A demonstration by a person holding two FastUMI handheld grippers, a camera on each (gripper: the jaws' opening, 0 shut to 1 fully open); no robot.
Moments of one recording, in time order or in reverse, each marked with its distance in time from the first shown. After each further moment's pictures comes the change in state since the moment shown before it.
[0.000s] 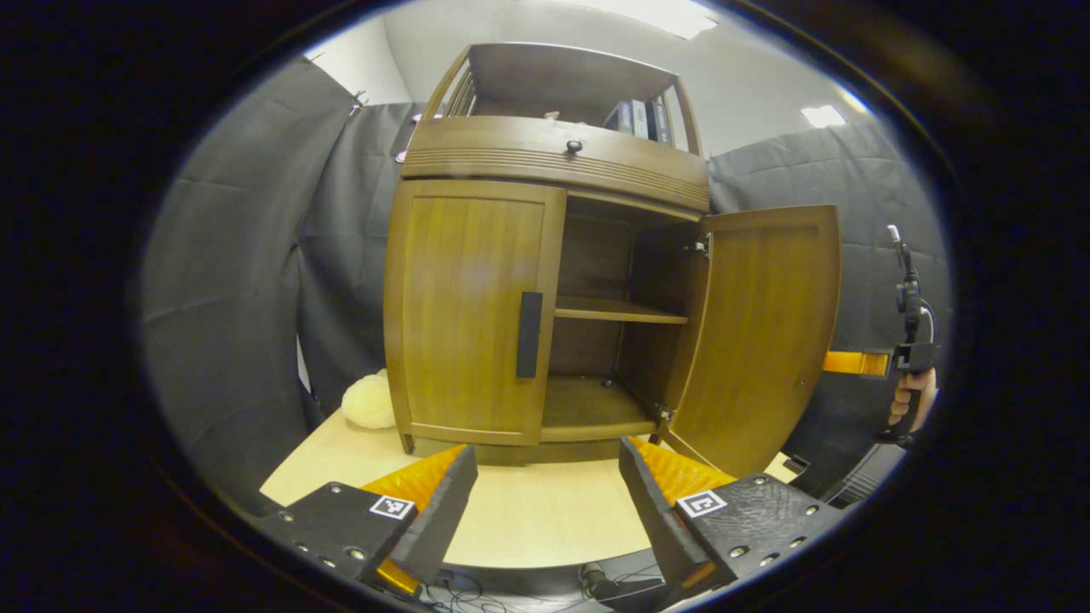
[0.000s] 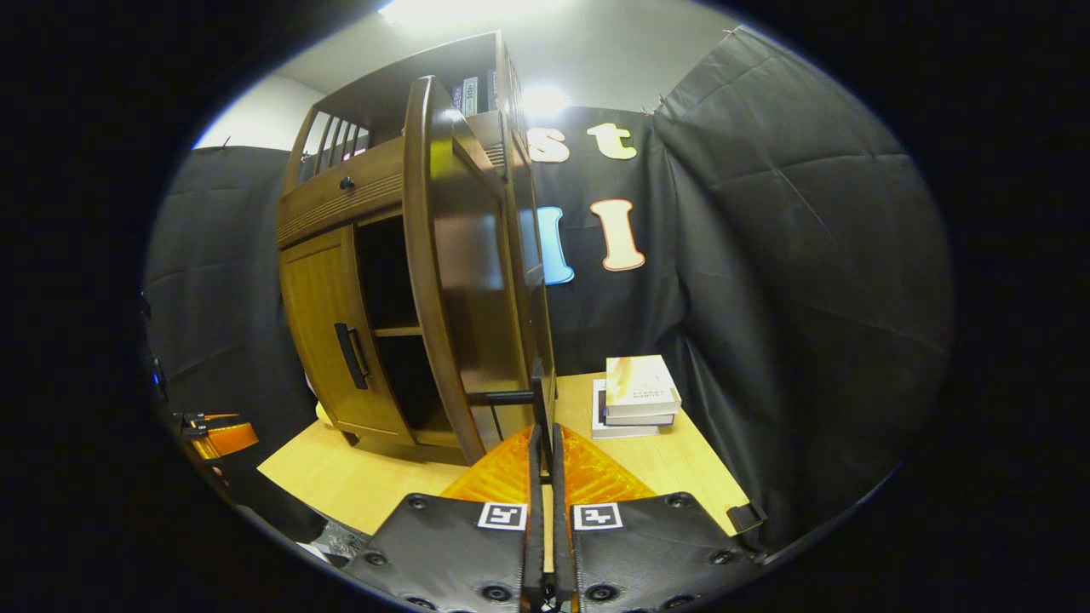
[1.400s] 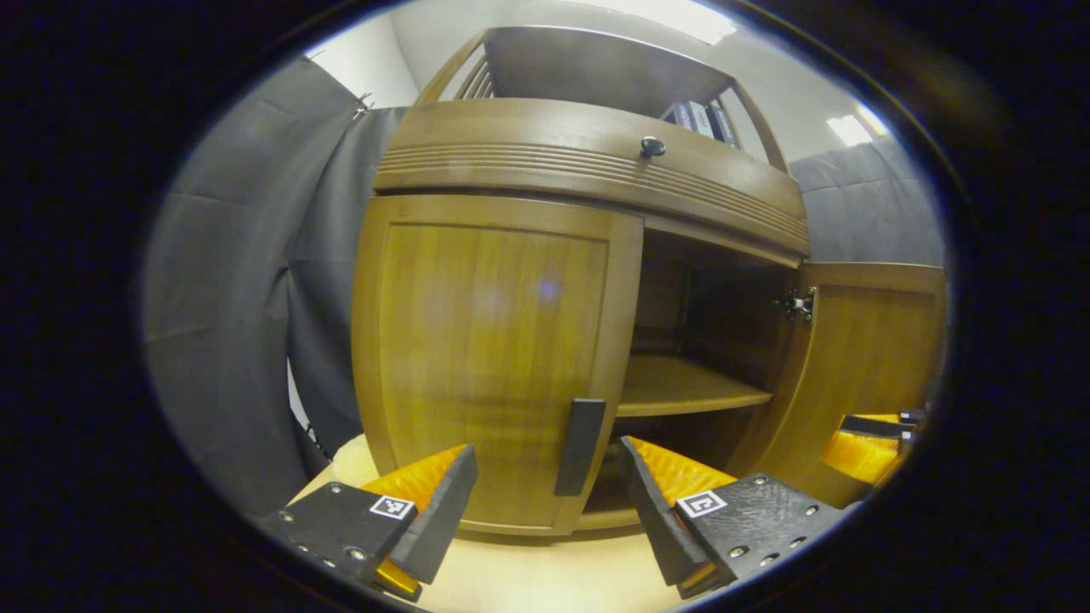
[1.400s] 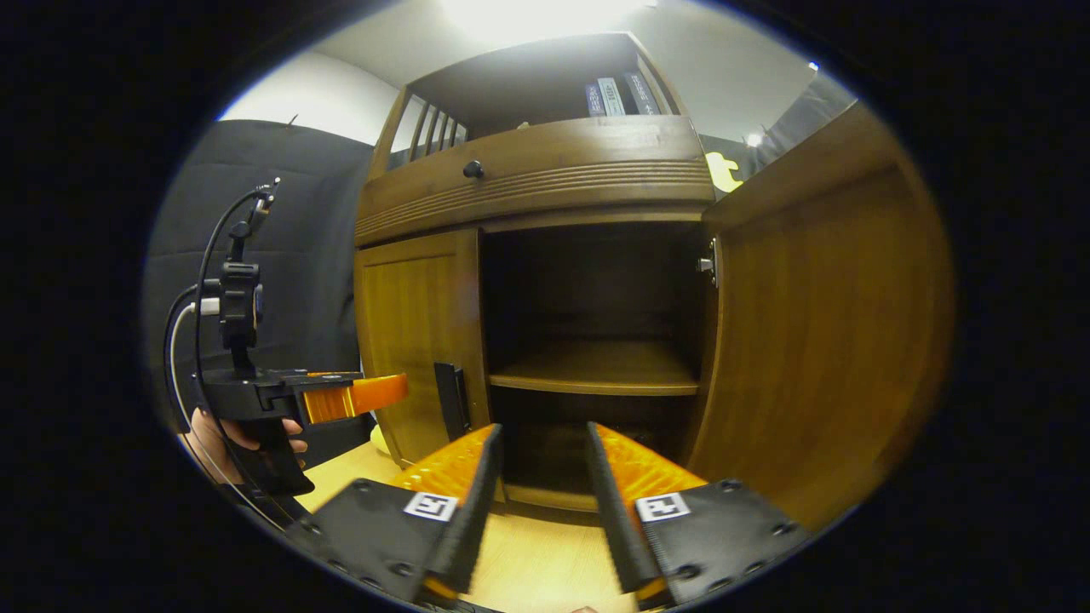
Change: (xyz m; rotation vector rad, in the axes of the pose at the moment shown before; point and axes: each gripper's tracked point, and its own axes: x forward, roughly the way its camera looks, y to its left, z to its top) left arm 0.198 0.051 0.113 -0.002 -0.075 0.065; right arm 0.113 0.189 0.044 -0.114 -0.106 0.225
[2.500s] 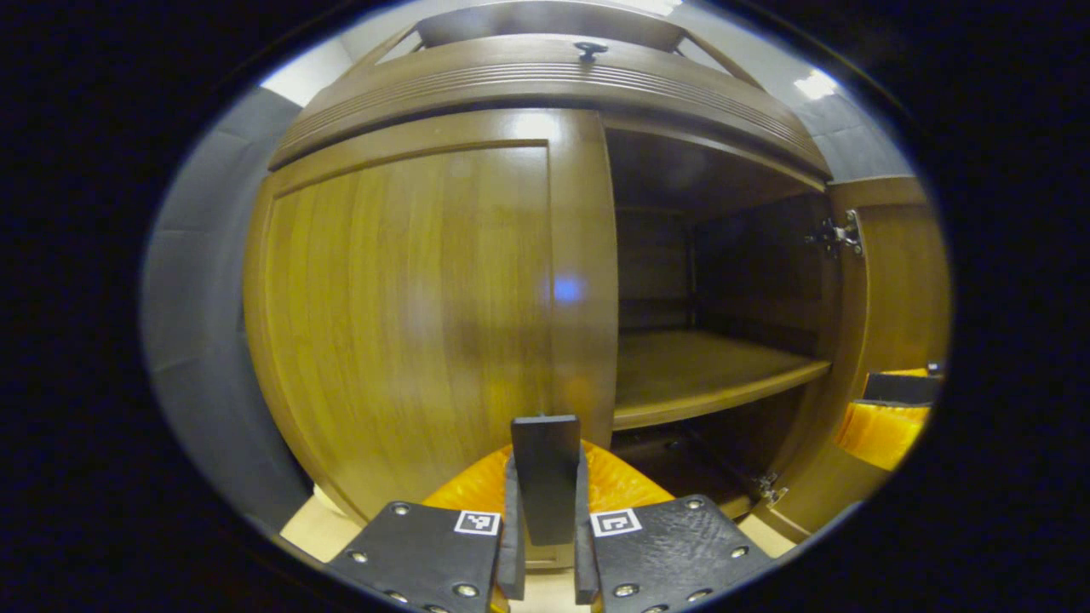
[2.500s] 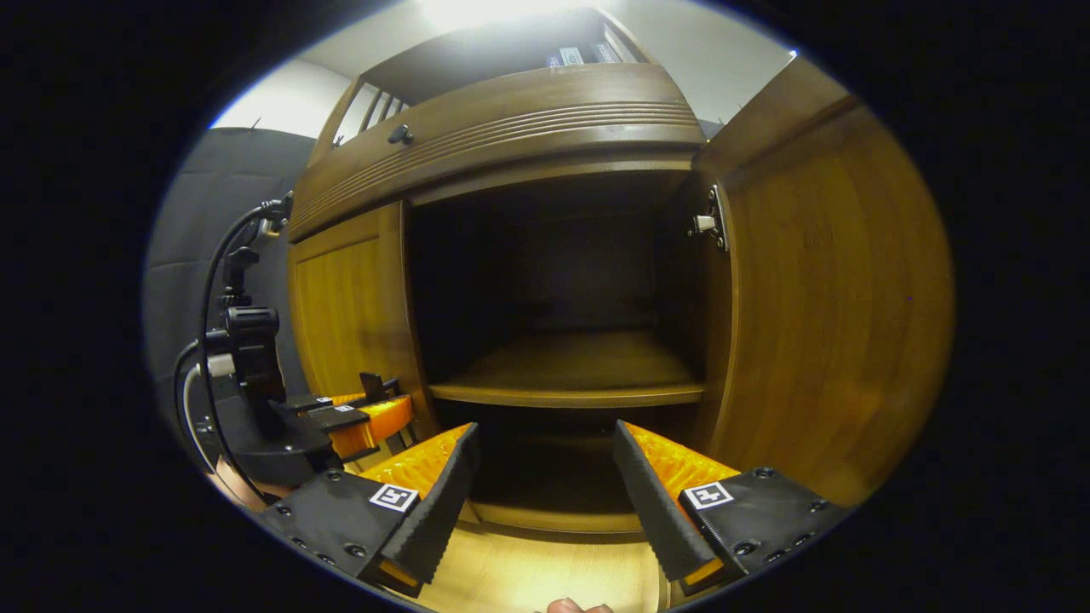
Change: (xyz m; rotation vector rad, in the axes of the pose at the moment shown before) left arm 0.102 -0.043 -0.028 0.081 0.030 0.016; right arm 0.074 -0.032 -0.011 0.051 0.026 -0.075
